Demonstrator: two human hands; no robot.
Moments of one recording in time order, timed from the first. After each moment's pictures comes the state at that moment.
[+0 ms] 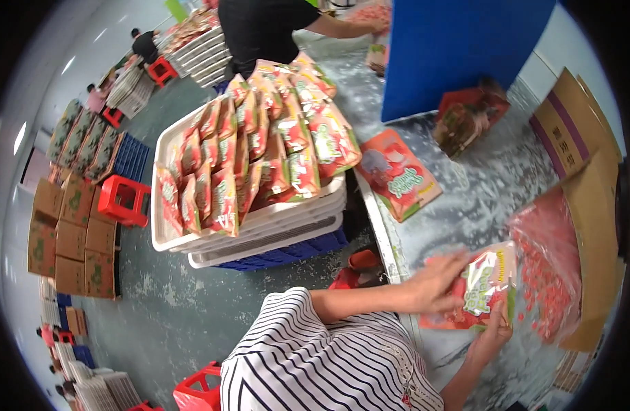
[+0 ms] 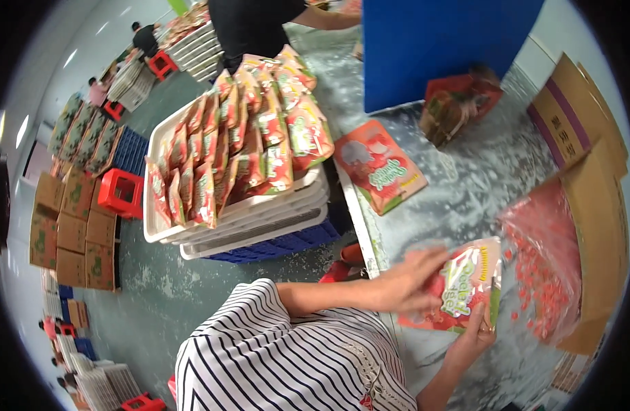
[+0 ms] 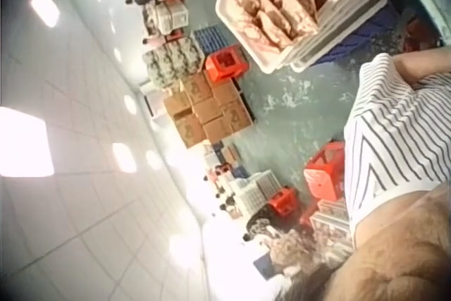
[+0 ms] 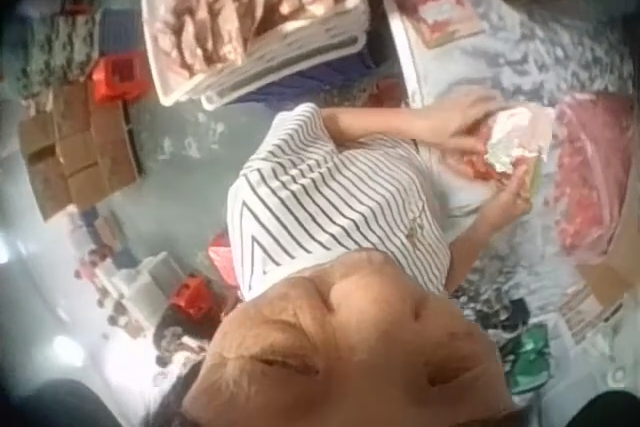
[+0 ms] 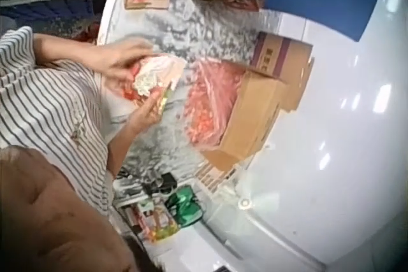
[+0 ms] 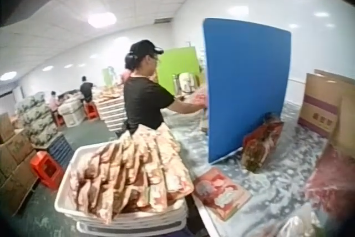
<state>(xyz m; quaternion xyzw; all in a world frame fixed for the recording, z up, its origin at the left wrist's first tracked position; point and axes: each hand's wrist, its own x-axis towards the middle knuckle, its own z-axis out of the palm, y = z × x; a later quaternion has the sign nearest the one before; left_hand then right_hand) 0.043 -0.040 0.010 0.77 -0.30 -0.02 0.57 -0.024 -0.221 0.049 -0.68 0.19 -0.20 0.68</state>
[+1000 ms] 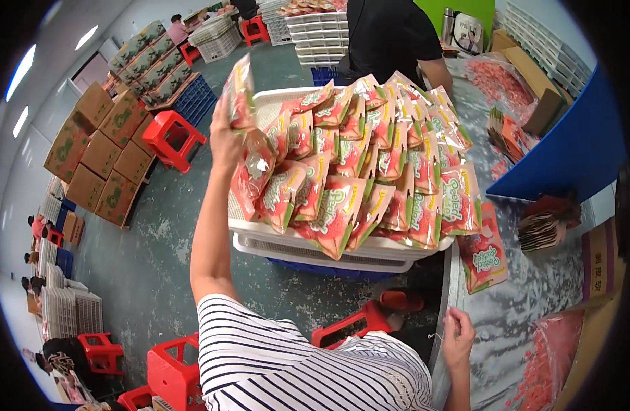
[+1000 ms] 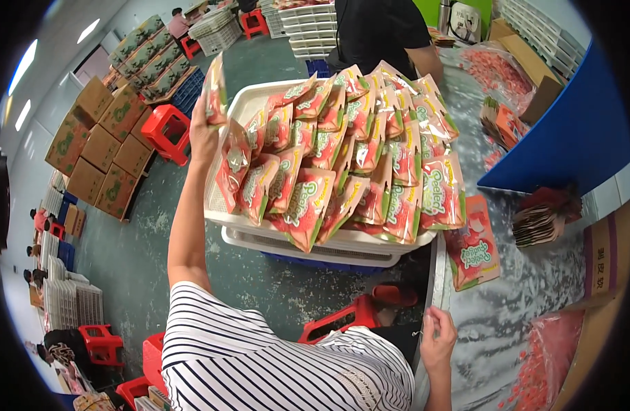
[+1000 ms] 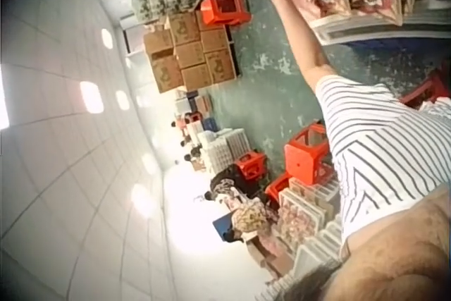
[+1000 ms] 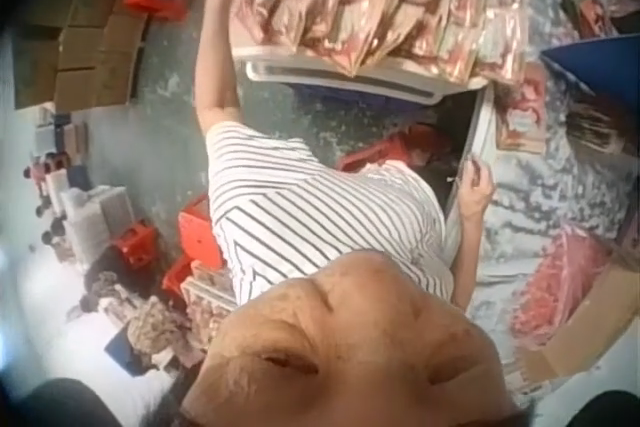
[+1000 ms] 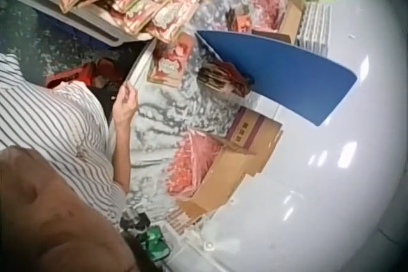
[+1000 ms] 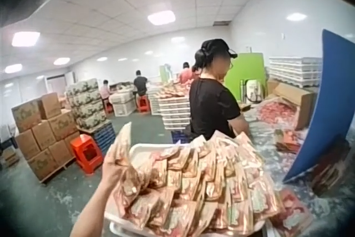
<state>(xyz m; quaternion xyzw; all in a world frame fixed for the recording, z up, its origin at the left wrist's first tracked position) 0.010 0.535 0.094 0.83 0.22 0.50 0.13 0.046 -0.063 -0.001 -0.84 -0.22 0.08 0.48</state>
